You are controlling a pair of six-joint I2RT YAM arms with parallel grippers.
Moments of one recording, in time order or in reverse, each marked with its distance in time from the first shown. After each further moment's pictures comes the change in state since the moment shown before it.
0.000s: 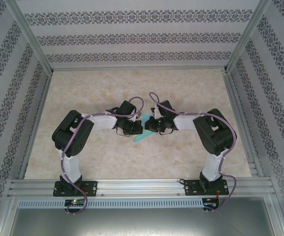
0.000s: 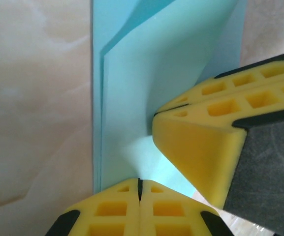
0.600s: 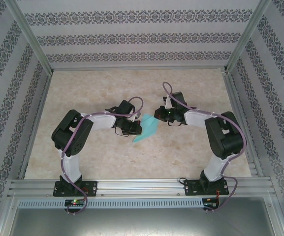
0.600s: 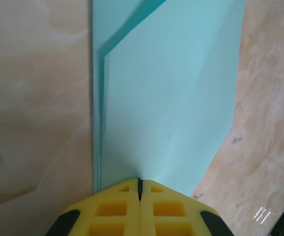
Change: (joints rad) left arm 0.020 0.002 0.003 -0.030 0.034 0.059; right arm -0.116 -0.119 0.010 0.000 0.052 -0.035
